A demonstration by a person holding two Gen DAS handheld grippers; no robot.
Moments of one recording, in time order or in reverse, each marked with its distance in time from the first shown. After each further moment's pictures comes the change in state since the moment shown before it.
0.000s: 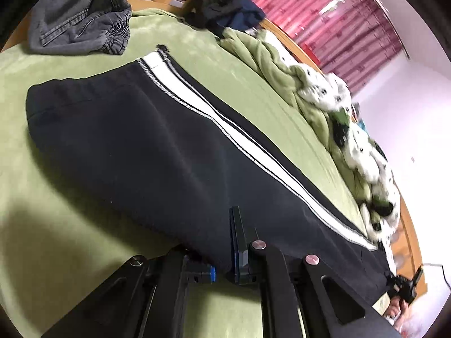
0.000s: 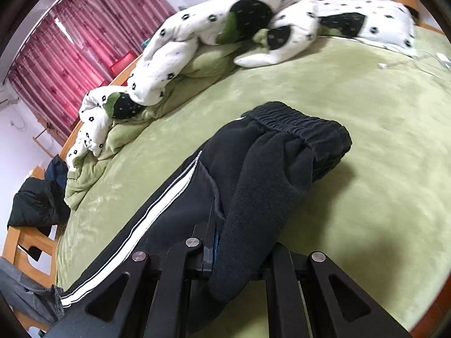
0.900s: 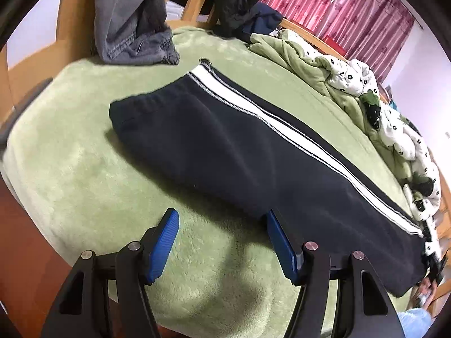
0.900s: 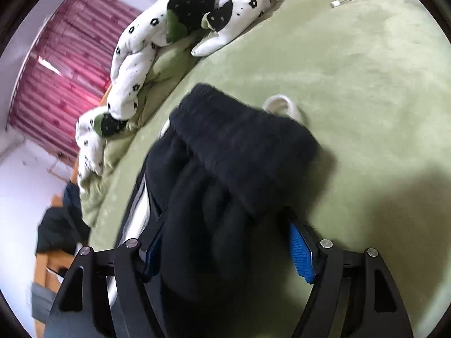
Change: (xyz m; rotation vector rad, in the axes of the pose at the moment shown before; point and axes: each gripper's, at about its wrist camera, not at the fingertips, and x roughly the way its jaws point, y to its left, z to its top) left arm -0.062 0.002 -0.052 0.079 -0.060 0.292; right arm 0.055 -0.101 0.016 0.198 0.048 0.110
